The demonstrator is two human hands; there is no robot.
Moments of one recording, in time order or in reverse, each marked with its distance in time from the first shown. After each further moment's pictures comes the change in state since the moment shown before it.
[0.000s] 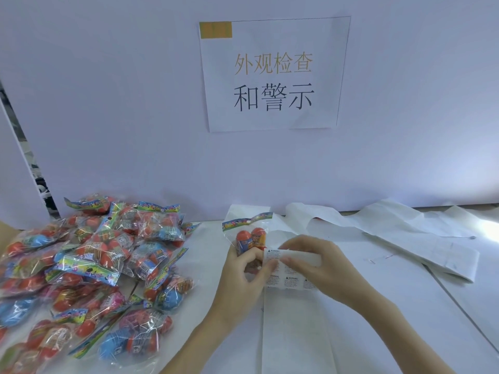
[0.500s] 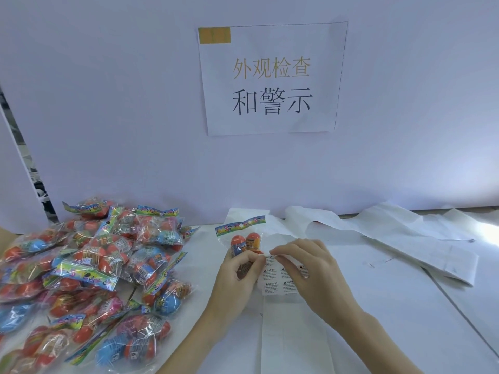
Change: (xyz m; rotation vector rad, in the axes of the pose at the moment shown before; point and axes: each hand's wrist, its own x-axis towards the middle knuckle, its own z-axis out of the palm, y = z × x) left_hand 0.003 0.001 -0.004 -0.143 0.004 -0.148; right_hand -0.002 0.006 0.030 -0.382 0.401 -0.450
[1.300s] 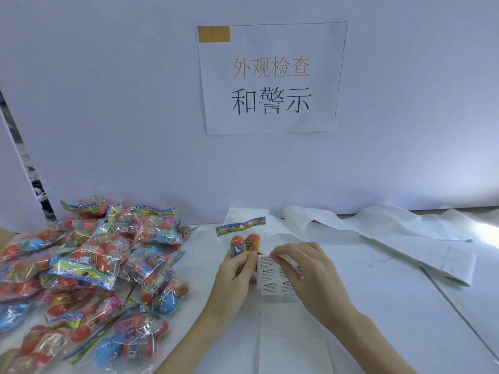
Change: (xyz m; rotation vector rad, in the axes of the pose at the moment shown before) left_hand -0.001 0.002 -0.001 -0.032 -0.042 -0.070; right_hand -0.003 0.002 0.007 -0.023 -0.001 -0.006
